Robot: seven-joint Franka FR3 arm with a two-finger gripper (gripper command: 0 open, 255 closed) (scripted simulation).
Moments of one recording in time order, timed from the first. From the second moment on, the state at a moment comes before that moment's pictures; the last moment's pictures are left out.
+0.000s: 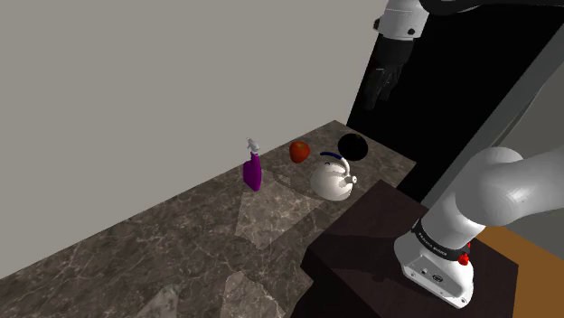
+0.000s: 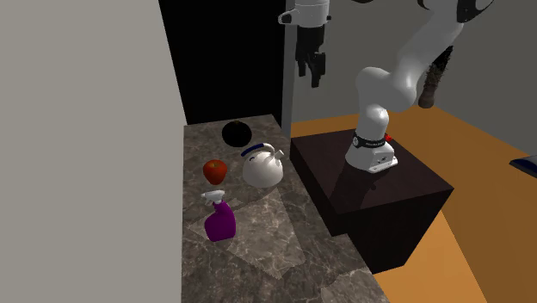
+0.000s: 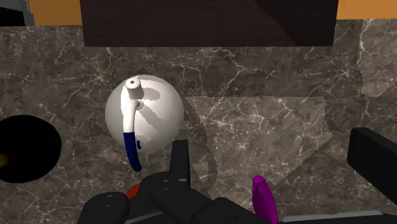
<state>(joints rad) 0.01 -0.74 0.06 -2.41 0.00 1.60 -0.01</state>
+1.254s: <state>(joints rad) 0.02 -0.16 0.16 -2.27 0.01 2.06 0.14</state>
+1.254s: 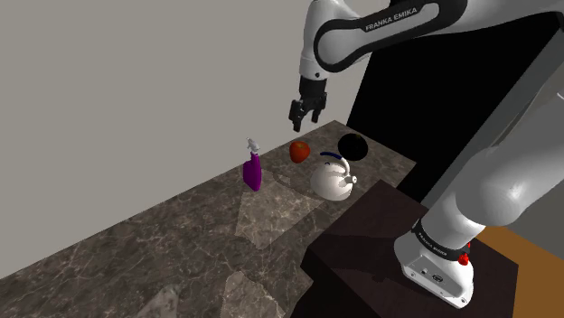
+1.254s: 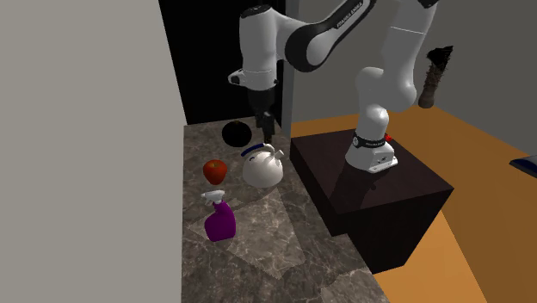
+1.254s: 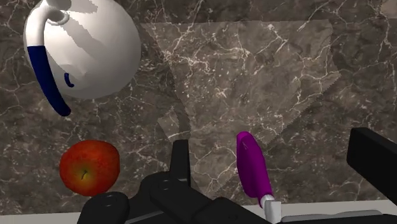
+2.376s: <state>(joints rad) 0.08 0.48 0.17 -1.76 -0.10 2.21 0.27</state>
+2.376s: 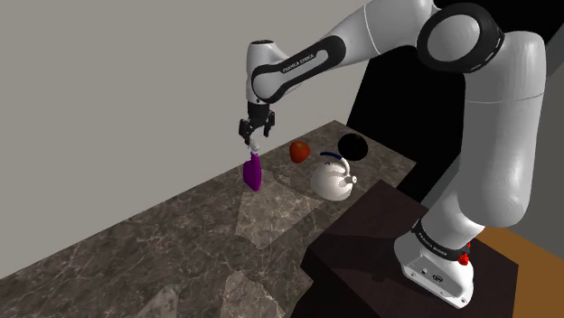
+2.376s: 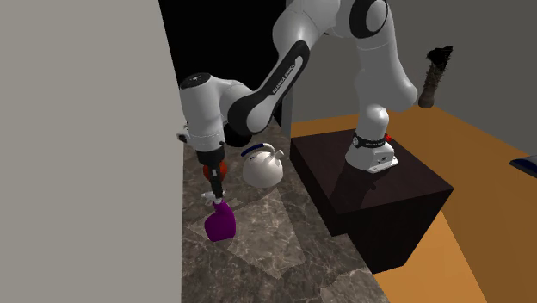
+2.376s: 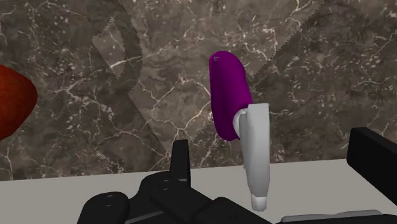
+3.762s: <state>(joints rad) 0.09 0.54 0.16 -1.75 -0.11 2.26 0.28</state>
